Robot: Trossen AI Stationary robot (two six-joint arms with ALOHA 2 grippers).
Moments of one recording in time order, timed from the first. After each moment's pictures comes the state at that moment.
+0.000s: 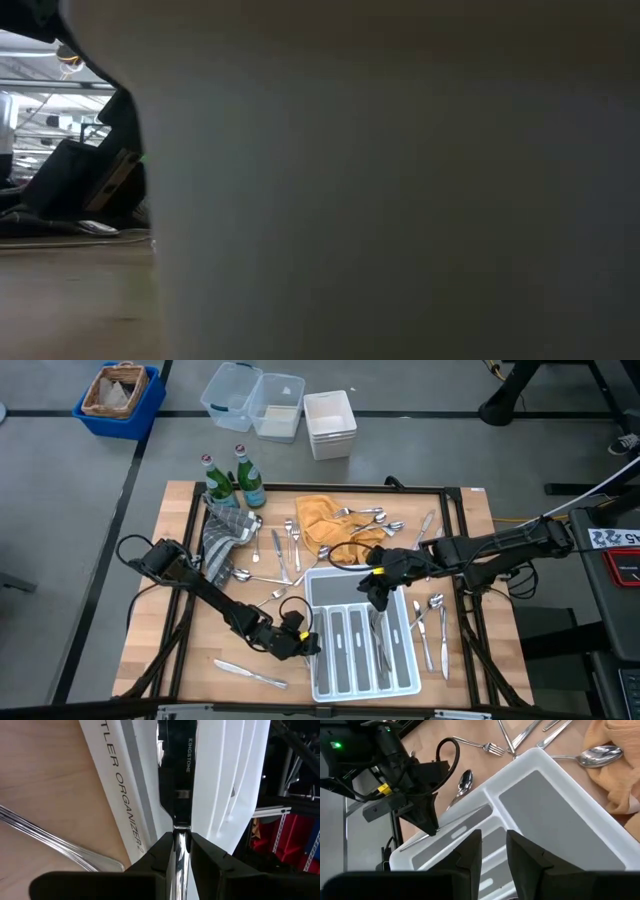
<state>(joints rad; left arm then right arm) -0.55 1.89 0.96 0.28 -0.33 -1.82 0.21 1.31 1.13 -0.58 0.05 0.73</state>
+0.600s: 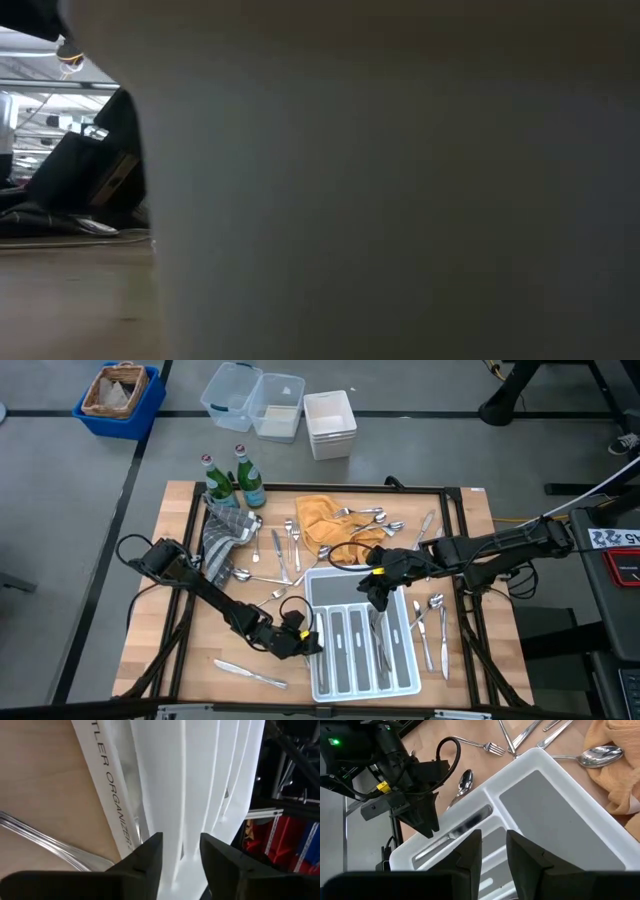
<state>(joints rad) -0.55 1.89 0.96 0.29 -0.33 -1.85 0.21 1.31 1.13 -0.58 0.05 0.73</state>
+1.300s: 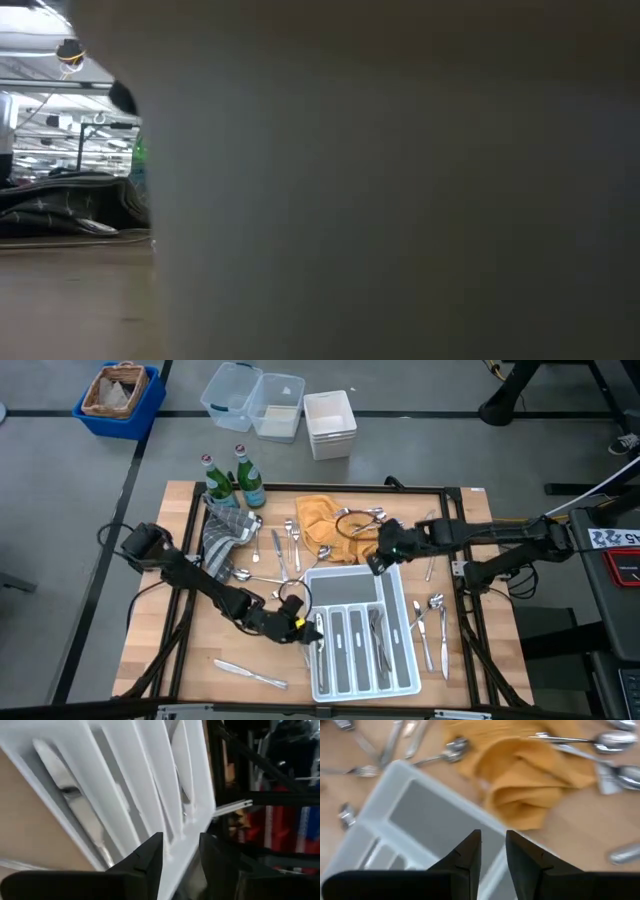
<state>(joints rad) -0.48 1.66 0.96 0.14 -0.33 -1.57 -0.04 1.31 1.13 -0.91 0.20 0.89</state>
